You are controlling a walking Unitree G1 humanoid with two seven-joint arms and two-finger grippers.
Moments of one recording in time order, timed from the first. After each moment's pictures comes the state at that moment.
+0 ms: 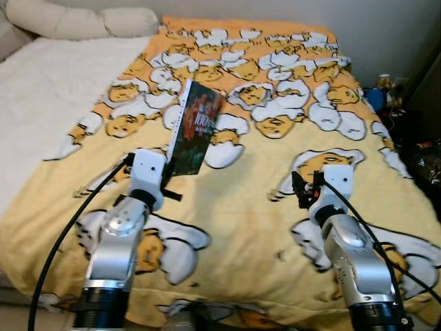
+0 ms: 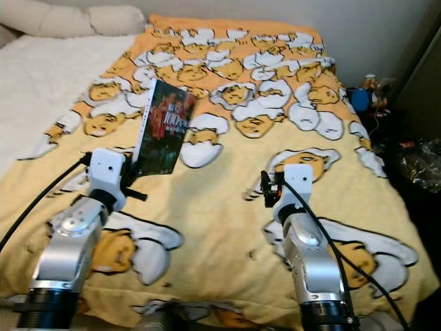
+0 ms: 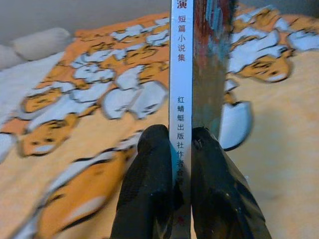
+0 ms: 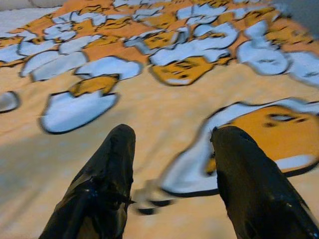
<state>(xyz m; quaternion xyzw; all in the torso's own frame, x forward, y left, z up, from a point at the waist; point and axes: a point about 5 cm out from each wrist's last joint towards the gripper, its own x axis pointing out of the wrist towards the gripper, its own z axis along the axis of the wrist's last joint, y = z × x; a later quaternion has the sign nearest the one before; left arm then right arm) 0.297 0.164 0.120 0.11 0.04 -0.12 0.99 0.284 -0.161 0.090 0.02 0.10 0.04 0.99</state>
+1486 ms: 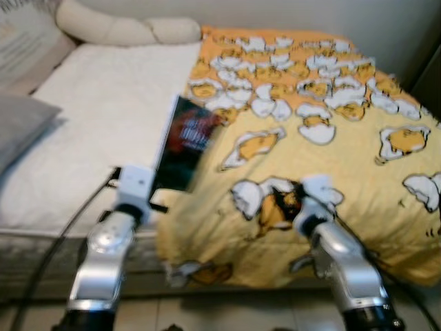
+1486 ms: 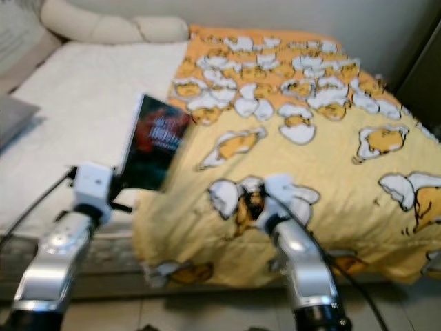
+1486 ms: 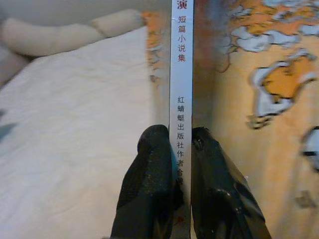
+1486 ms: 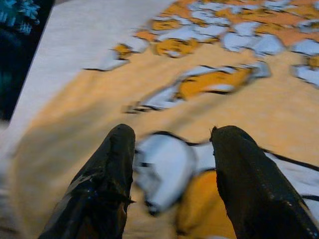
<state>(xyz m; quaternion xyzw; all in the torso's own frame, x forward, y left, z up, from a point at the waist) 0.276 0.180 0.110 0.12 0.07 -0.07 0.99 0.279 -0.143 0.076 0.02 0.12 0.14 0.98</state>
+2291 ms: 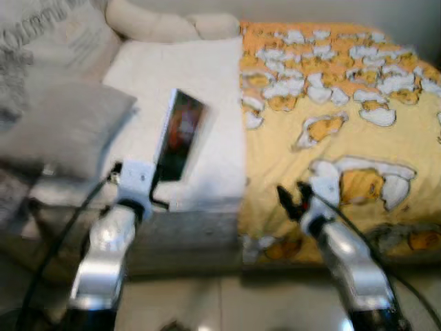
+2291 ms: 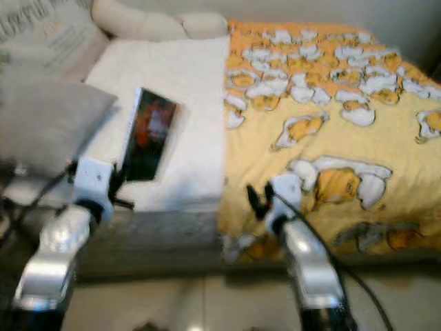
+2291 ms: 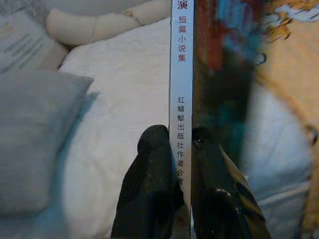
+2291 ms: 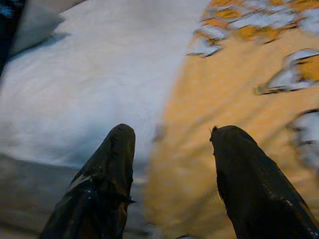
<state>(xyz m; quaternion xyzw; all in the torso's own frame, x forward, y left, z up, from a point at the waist) 0.278 0.177 0.117 0.13 0.06 -0.07 0.99 0.276 -0.147 0.071 0.03 0.13 0.14 0.98</state>
